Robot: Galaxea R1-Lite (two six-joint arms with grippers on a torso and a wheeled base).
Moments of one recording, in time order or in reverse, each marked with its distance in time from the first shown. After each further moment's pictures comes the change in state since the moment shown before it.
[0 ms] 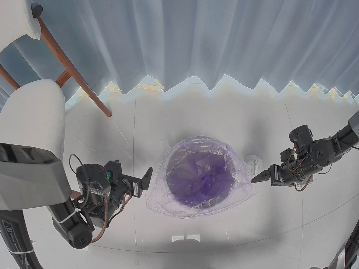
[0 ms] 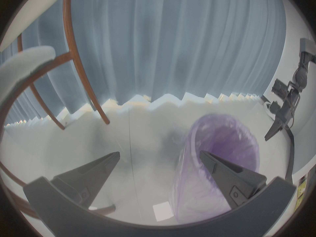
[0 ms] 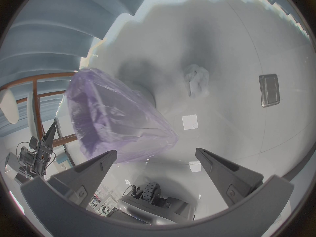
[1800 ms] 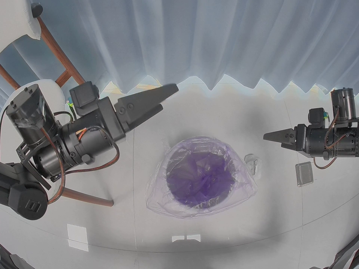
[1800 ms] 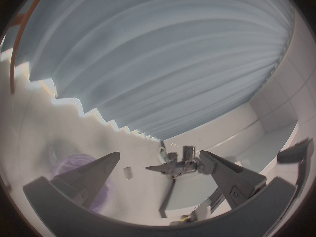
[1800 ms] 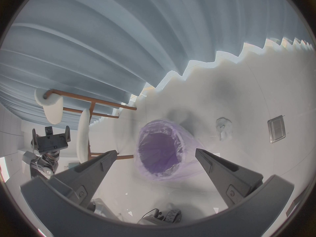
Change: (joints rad) left arm -0.023 -0.510 -0.296 0.386 -0.814 -0.763; right arm 0.108 -0.486 0.080 -0.105 0.033 0.135
